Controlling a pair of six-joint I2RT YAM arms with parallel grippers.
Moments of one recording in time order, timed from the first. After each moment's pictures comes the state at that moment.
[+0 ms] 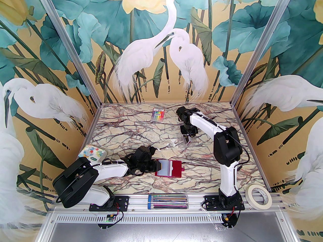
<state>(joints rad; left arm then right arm) -0.74 1.44 0.45 0.11 0.43 -0.85 0.46 2.03 1.69 -1.16 0.19 0.41</state>
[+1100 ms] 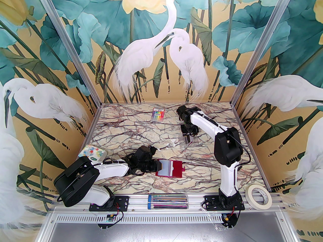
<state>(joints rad) -0.75 1.46 0.46 0.11 0.43 -0.85 0.46 2.03 1.71 -1.18 0.20 0.41</state>
